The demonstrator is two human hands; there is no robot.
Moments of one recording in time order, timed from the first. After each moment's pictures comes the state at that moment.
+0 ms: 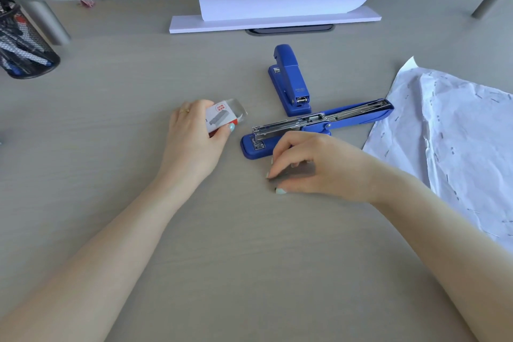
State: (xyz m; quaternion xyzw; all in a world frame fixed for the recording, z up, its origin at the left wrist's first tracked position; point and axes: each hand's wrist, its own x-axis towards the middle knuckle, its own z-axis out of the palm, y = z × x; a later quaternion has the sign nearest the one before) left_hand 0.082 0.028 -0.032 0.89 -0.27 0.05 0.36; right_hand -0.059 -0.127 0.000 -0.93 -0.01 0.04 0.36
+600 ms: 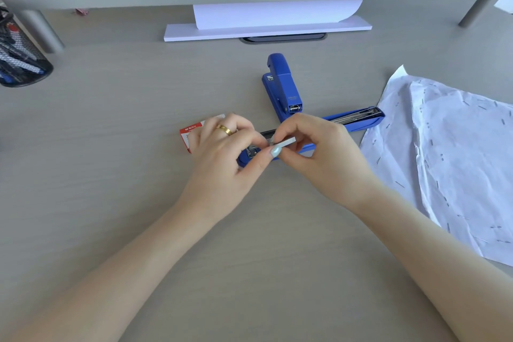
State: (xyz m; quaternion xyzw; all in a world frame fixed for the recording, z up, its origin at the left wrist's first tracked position) left_hand 0.029 0.020 -0.013 0.82 -0.42 0.11 0.38; right_hand -0.057 -0.114 0.005 -0.88 0.06 -0.20 0.43
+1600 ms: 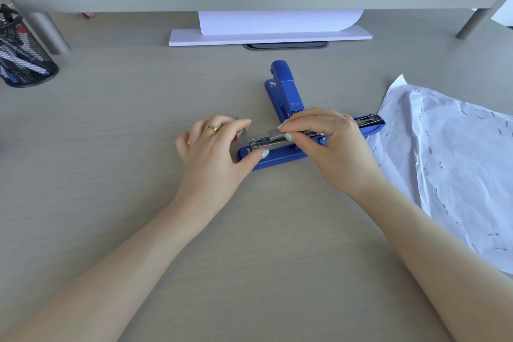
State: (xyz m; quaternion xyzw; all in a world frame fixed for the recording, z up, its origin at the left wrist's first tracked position) left_hand 0.046 0.019 -0.021 0.87 -0.35 0.11 0.34; right_hand -0.041 -0.141 -0.011 -0.88 0.06 -0.30 0.36
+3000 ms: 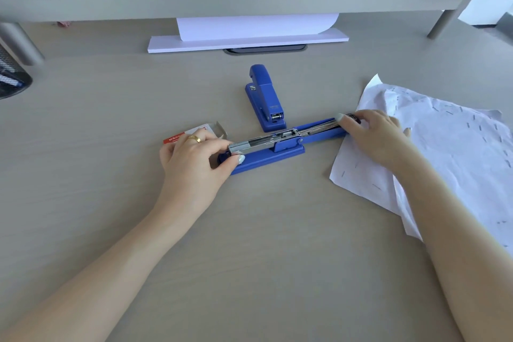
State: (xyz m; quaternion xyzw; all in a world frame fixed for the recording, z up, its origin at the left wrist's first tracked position) left_hand 0.048 0.018 -0.025 0.87 -0.35 0.09 0.34; right_hand -0.077 -0.223 0.002 -0.87 0.43 -0.08 0.23
